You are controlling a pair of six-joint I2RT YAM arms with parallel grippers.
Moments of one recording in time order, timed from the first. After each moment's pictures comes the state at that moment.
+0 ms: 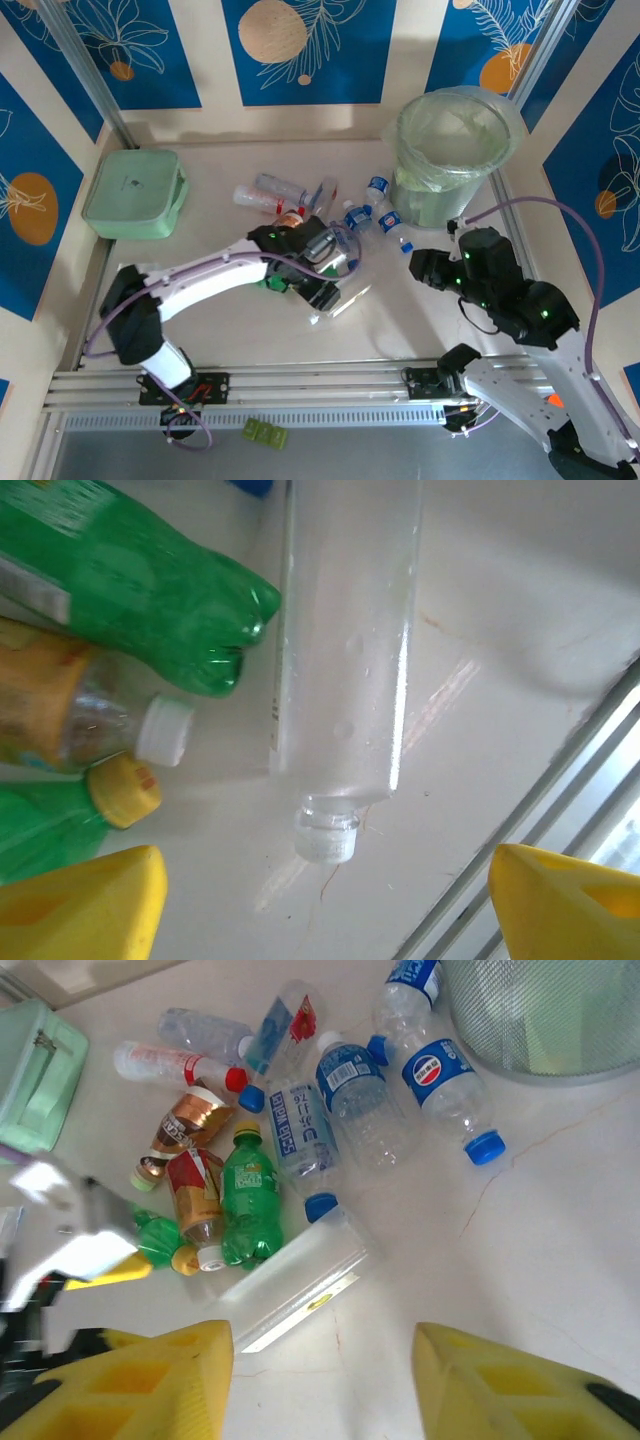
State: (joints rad) left arm -0.98 1.63 1.31 -0.92 0.12 -0.16; right arm 0.56 0.68 1.12 -1.13 0.11 0.59
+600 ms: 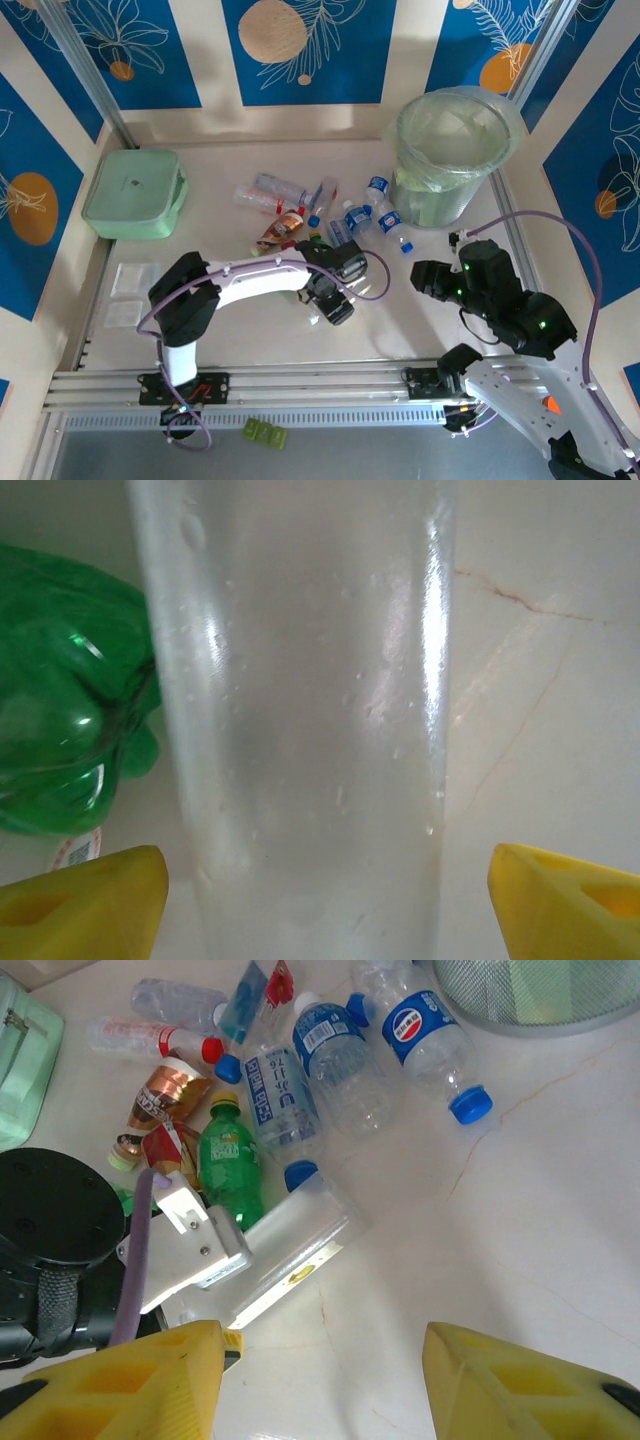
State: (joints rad) left arm -1.08 1.87 1.37 -0.88 -0.03 -0.13; right arm 0.55 0.60 1.01 -1.14 0.08 0.62
